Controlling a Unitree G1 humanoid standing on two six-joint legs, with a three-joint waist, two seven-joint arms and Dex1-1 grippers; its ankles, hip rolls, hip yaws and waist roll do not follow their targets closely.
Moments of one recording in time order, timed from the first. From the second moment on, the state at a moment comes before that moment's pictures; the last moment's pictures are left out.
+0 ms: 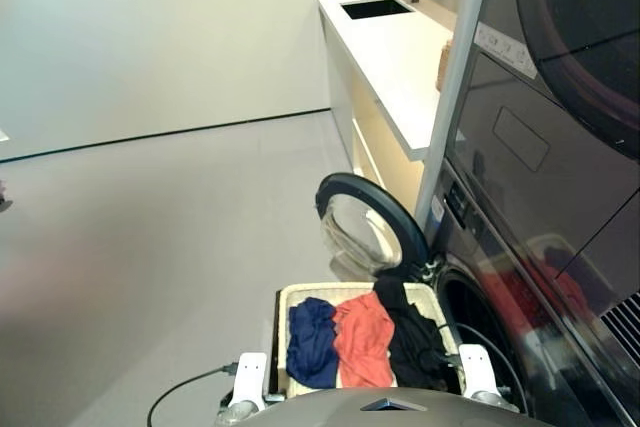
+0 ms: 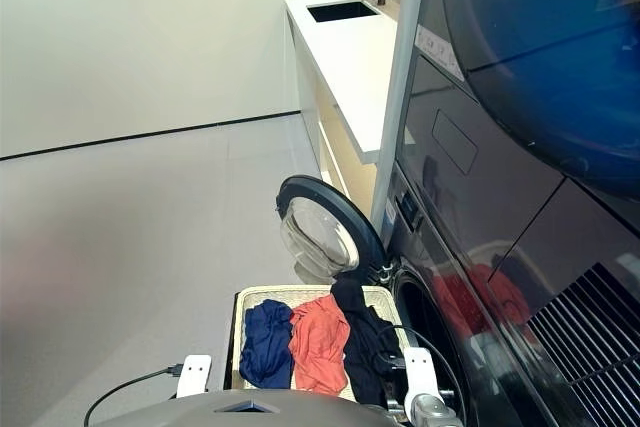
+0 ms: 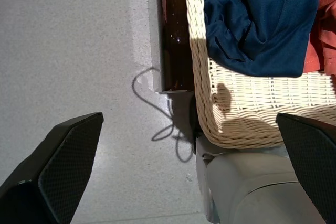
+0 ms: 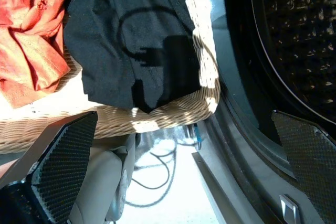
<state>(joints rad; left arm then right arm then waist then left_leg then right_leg) 0.05 0.10 -0.23 1.33 -0.24 -0.17 -0.04 0.03 -0.24 0.24 1.28 0.28 -0.12 0.01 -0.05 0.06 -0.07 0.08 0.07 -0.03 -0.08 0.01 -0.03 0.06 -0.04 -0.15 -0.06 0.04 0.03</state>
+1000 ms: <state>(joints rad) 0.01 0.10 -0.27 1.27 -0.23 -0.19 -0.05 -0.02 -0.24 0.24 1.31 0.28 -0.12 0.02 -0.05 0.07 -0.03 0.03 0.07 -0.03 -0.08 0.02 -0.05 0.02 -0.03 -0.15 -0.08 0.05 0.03</state>
